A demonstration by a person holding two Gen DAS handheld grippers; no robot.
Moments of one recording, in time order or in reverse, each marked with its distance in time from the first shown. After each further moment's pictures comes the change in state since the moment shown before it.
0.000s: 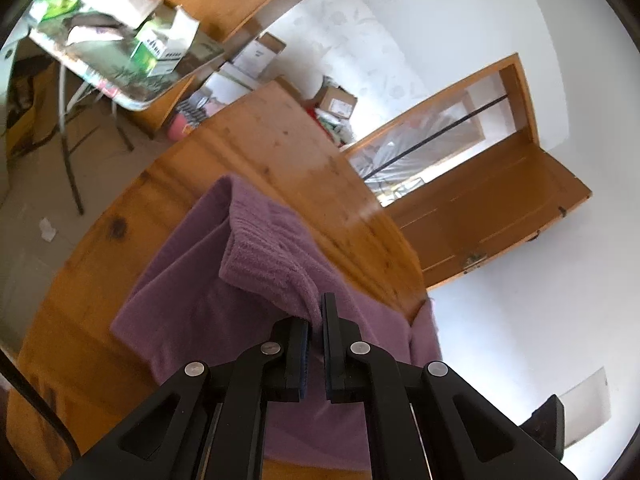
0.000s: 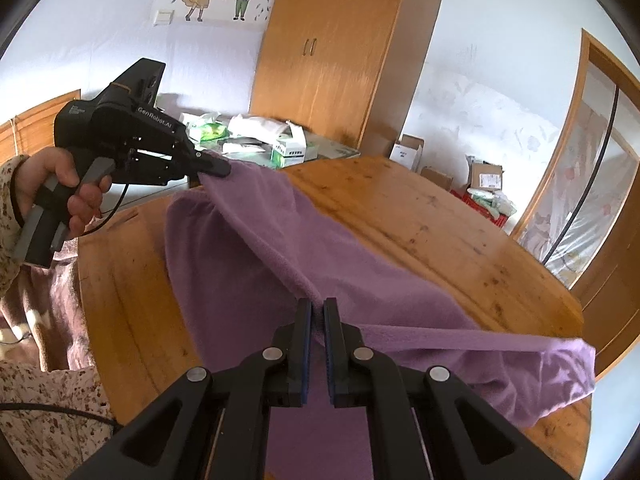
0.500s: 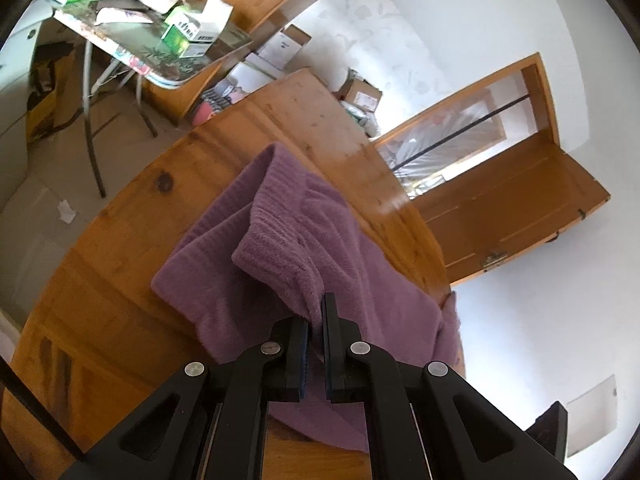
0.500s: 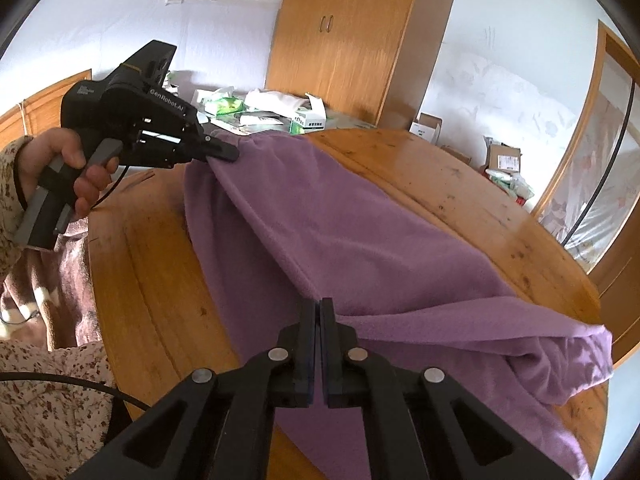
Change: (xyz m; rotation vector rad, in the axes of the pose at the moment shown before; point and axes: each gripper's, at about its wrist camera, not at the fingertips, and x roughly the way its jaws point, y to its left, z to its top) left arm 0.004 0.025 -0.019 -0.036 0.019 0.070; right arm 0.018 0.018 -0.023 -0.010 0.077 0.054
